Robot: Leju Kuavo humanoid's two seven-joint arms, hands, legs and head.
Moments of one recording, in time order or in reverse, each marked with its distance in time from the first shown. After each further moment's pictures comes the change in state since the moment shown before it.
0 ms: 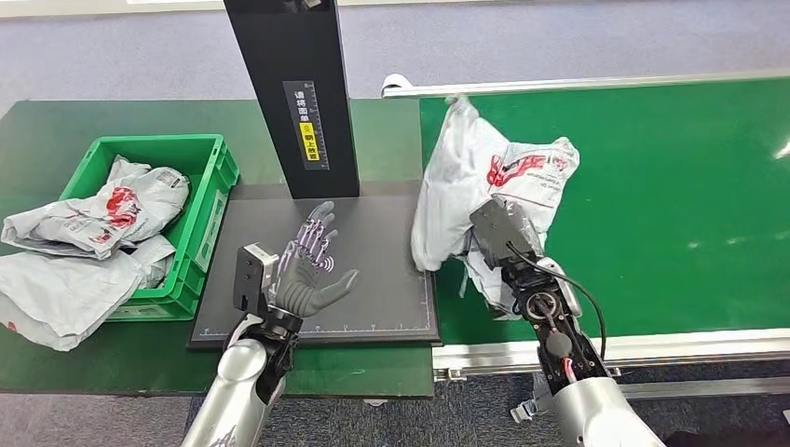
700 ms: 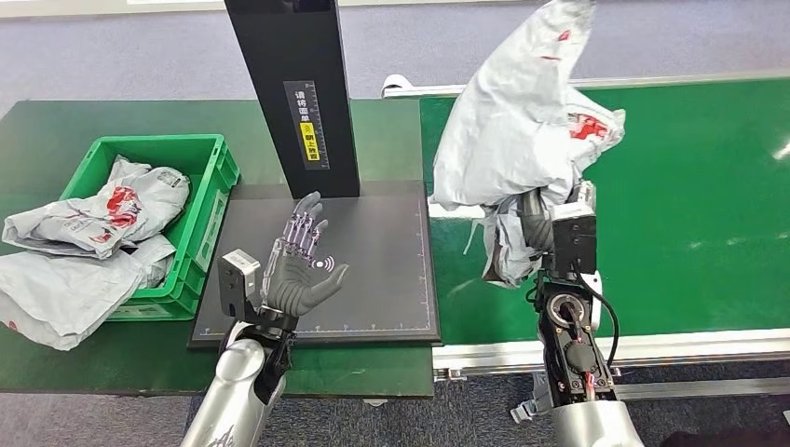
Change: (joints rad) left arm 0.001 0.000 0.001 -0.005 0.039 0.024 -0.123; right arm 0.096 0.050 -0.108 -0.278 -0.252 -0.209 -0.322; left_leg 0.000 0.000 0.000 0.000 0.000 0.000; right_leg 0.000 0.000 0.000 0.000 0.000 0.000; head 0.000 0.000
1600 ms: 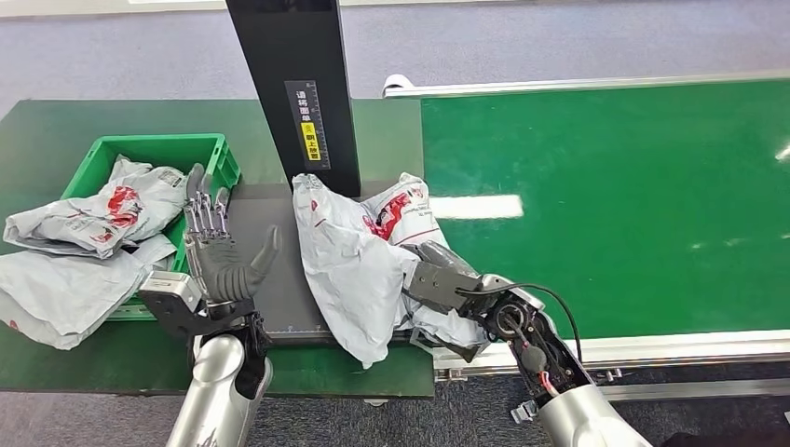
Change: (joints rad) left arm 0.027 0.001 0.019 -0.177 0.002 0.431 -0.199; right arm -0.091 -0.064 0.358 0.254 0.273 0.667 0.127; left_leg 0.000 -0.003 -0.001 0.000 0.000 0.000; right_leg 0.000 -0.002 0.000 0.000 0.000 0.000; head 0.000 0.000
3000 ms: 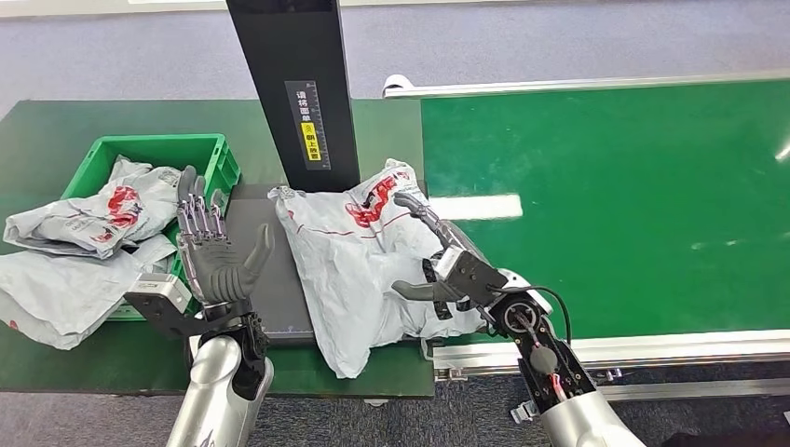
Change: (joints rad) left arm 0.009 -0.012 0.012 -0.016 0.045 -0.007 0.000; right arm 0.038 0.005 -0.039 -0.099 -0.180 -0.101 -0.130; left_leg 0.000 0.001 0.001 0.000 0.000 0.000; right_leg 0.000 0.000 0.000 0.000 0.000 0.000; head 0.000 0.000
